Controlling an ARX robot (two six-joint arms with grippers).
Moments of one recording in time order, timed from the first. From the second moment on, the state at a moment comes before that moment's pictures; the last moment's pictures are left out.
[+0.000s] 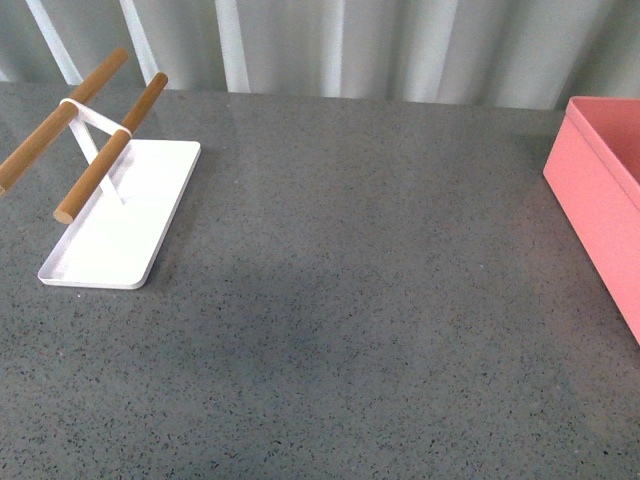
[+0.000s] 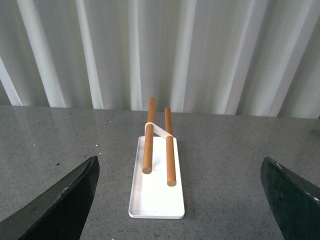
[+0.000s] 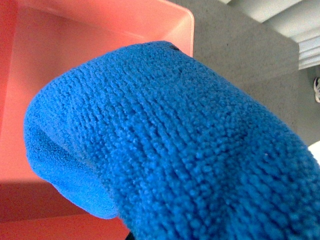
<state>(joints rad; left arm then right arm) 0.00 0.00 0.02 0.00 0.00 0.00 -0.31 1.57 1.15 -0.37 0.14 -0.58</state>
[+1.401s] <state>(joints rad) 0.00 0.00 0.02 0.00 0.00 0.00 -0.25 1.70 1.27 -0.43 0.12 -0.49</state>
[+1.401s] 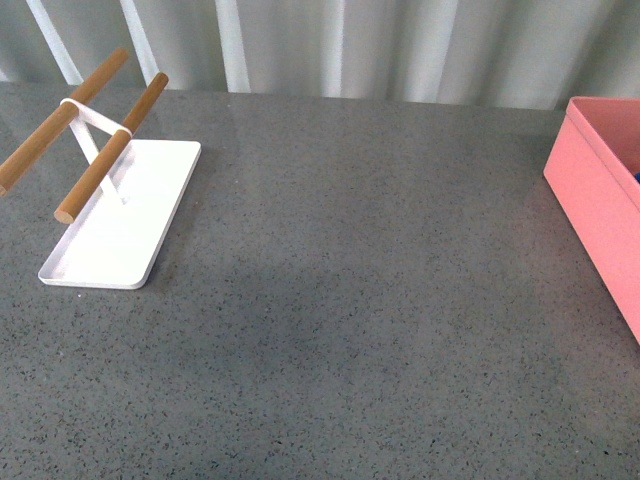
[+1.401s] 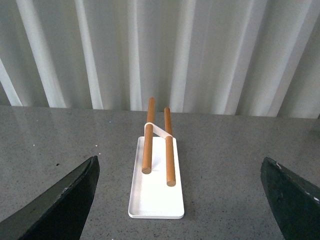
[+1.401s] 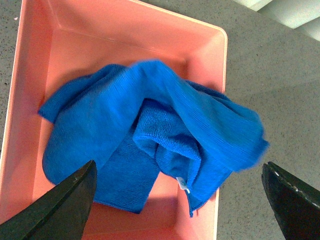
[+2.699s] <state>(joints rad) 0.00 0.00 0.02 0.00 0.00 0.00 -0.08 1.09 0.19 0.89 -0.08 -0.02</state>
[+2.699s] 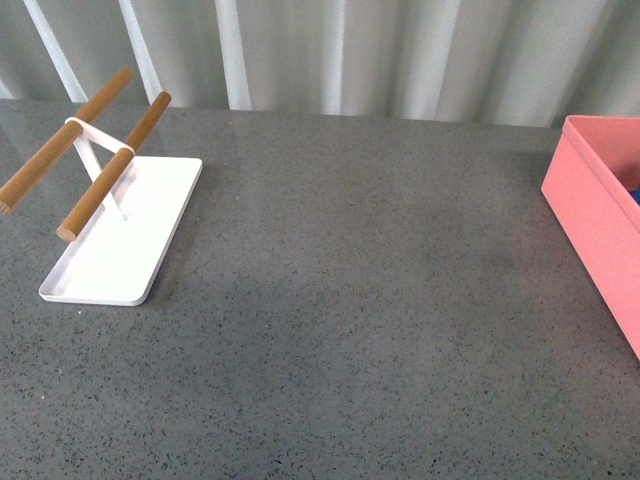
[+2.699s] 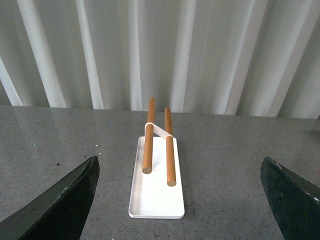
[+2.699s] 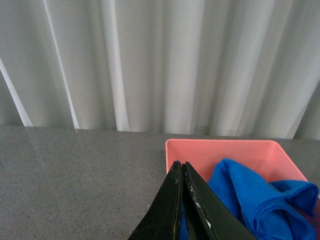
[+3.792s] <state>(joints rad) 0.00 0.00 0.02 0.00 0.00 0.00 0.00 0.41 0.02 0.41 0.00 -0.01</state>
